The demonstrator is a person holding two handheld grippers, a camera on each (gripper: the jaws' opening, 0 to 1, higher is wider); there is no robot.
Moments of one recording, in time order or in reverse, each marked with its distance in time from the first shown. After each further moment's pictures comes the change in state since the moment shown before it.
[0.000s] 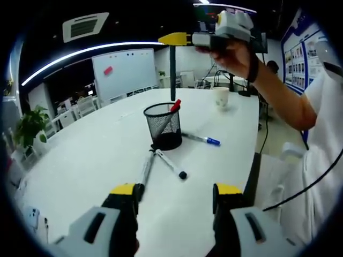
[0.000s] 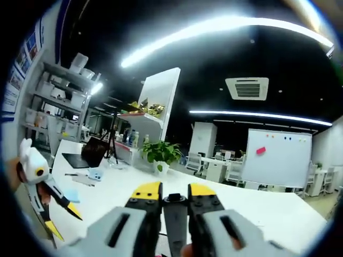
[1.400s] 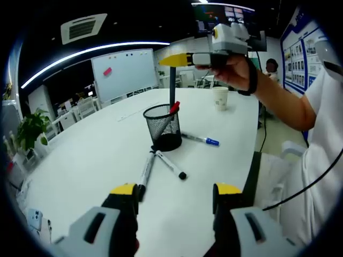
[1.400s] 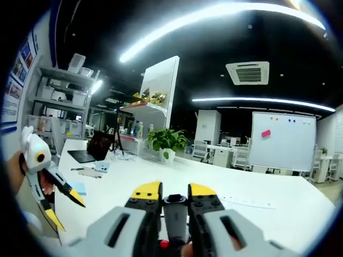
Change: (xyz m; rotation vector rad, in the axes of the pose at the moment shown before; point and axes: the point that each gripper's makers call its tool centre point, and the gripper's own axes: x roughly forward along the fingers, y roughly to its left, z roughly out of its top) left arm -0.004 -0.002 0.004 0.017 0.007 0.005; right arm -0.007 0.003 -0.048 0.075 0.087 0.026
